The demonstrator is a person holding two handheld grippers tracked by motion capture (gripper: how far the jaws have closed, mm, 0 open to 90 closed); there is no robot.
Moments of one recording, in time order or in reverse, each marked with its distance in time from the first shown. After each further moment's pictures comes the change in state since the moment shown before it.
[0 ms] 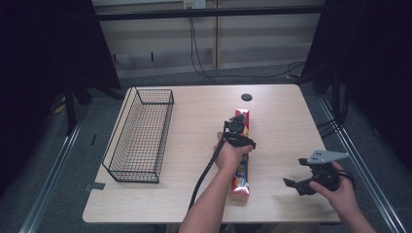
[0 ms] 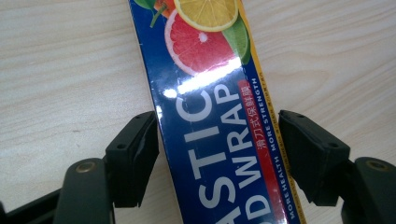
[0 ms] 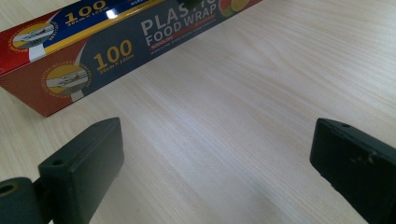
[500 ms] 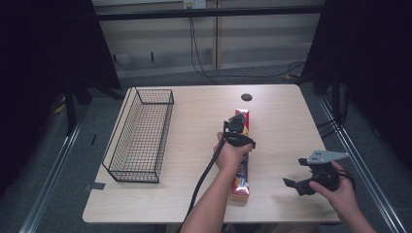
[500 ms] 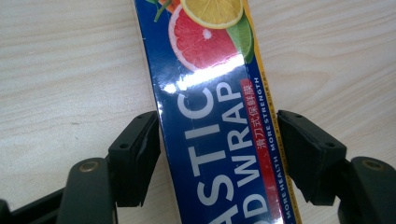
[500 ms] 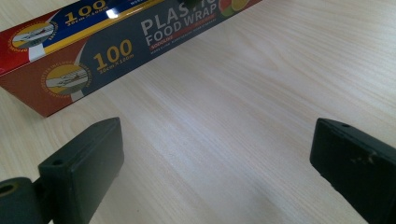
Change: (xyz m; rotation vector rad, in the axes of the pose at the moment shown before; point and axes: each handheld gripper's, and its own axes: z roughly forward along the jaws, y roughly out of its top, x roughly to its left) left arm -0.001 0.001 0.000 0.013 0.001 -0.049; right arm 0.000 0.000 0.000 0.001 0.002 0.000
